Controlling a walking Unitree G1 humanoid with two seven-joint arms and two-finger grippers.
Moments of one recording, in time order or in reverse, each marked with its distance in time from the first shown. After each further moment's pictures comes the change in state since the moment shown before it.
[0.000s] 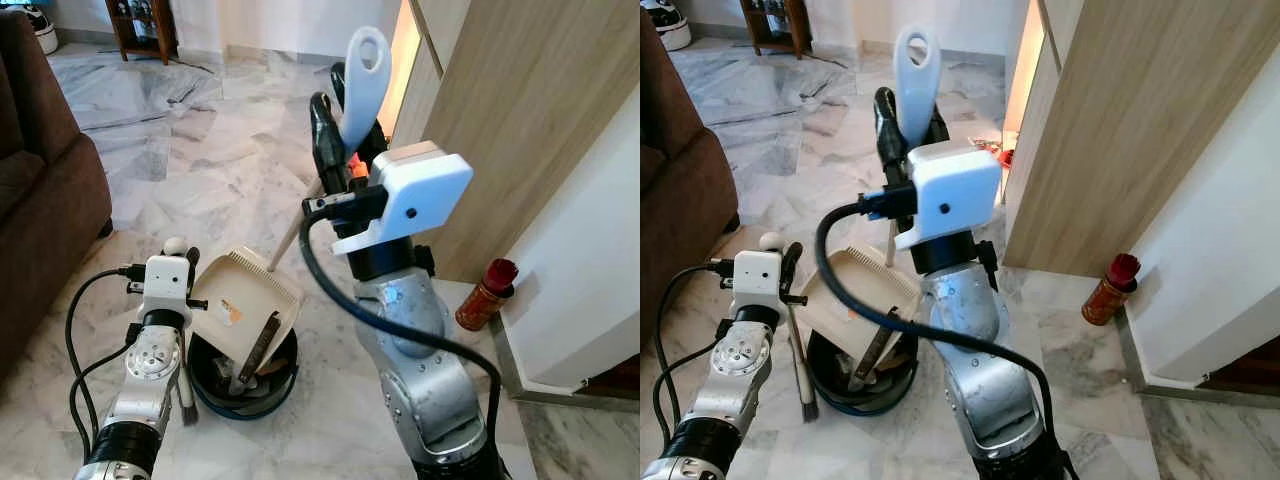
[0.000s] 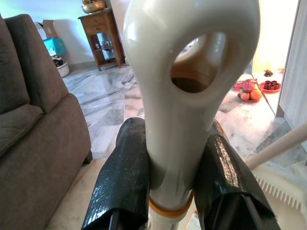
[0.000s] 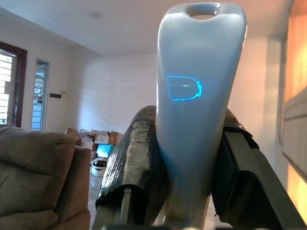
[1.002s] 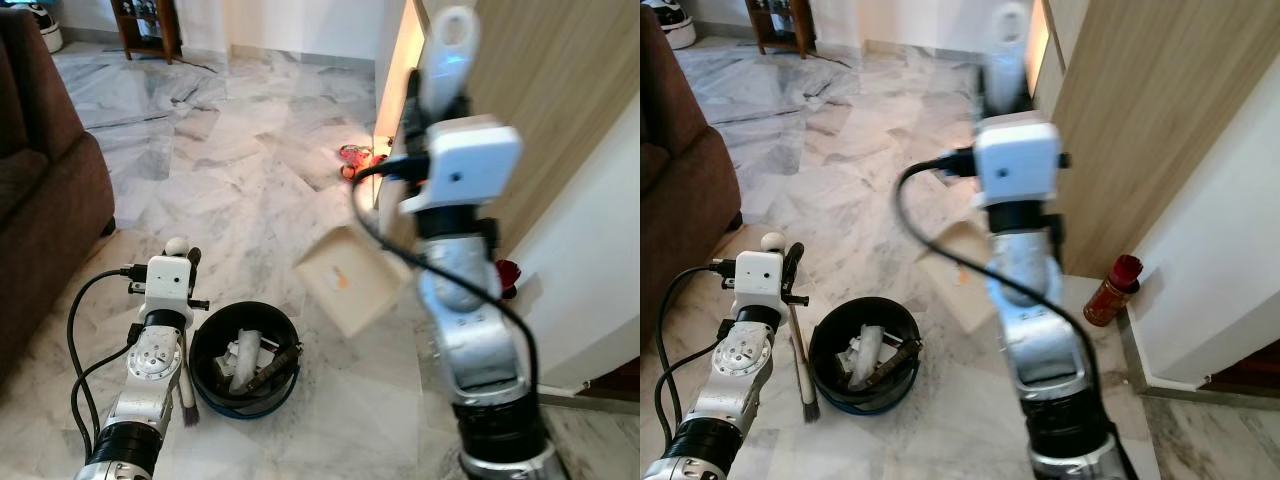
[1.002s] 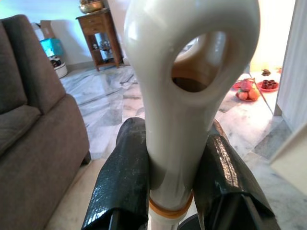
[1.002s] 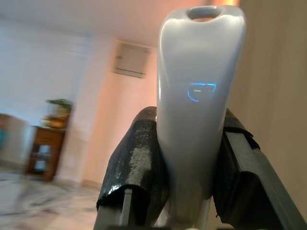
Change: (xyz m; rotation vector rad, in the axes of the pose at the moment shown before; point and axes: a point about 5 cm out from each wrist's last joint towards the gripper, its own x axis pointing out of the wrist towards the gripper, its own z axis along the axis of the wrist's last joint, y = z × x) left arm 0.000 -0.002 0.000 0.001 0.000 -0.005; right arm 0.010 -0.094 -0.015 -0.368 0.037 -0.322
